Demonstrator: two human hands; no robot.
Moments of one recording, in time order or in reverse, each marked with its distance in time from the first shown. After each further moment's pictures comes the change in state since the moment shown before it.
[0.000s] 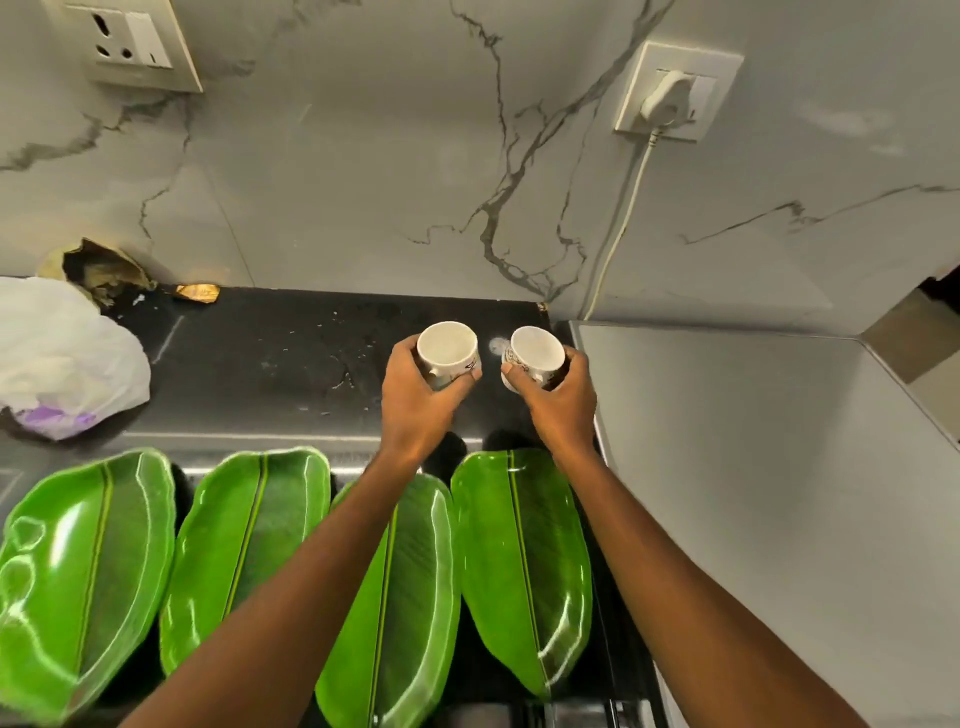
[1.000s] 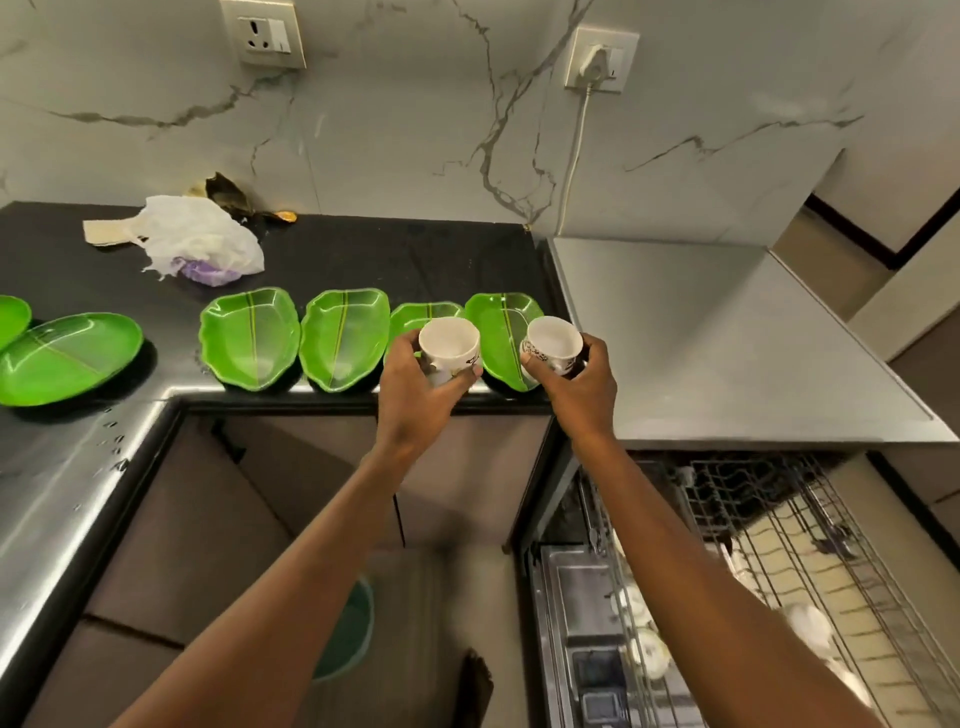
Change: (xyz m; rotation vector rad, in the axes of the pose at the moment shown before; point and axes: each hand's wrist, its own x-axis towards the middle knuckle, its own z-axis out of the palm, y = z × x) left_hand -0.331 0.065 -0.132 0.050 0.011 0.106; right_hand -0.322 -0.025 -0.152 0.027 0.061 -0.045
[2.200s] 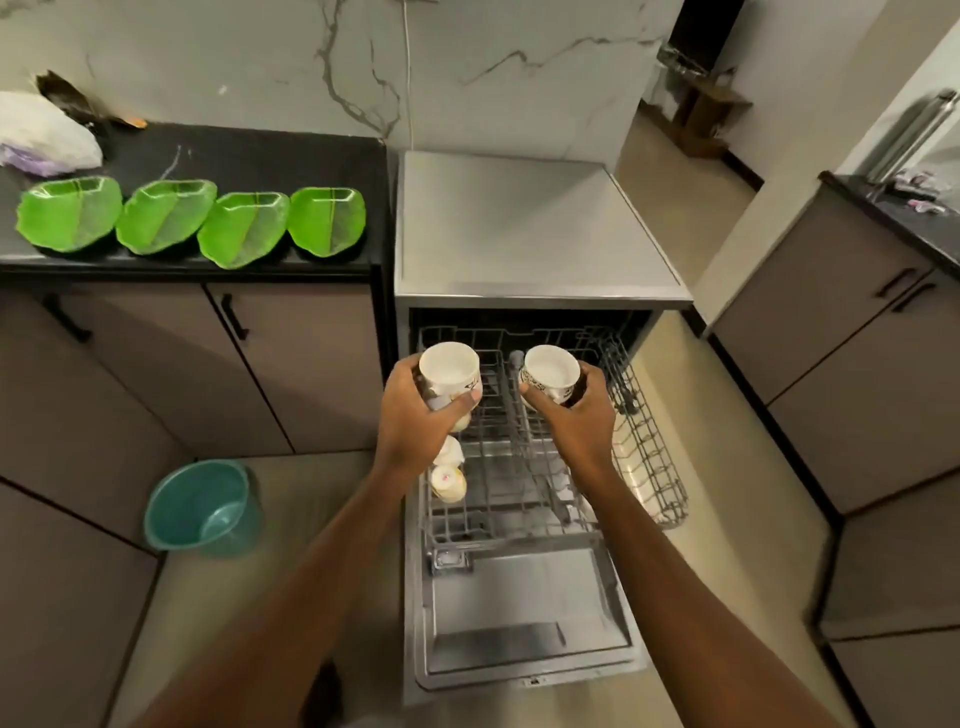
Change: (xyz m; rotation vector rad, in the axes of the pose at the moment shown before) left_hand -0.338 0.117 0.203 -0.065 -0.157 -0.107; right_hand -0.151 0.129 -0.379 -0.033 -0.003 0.096
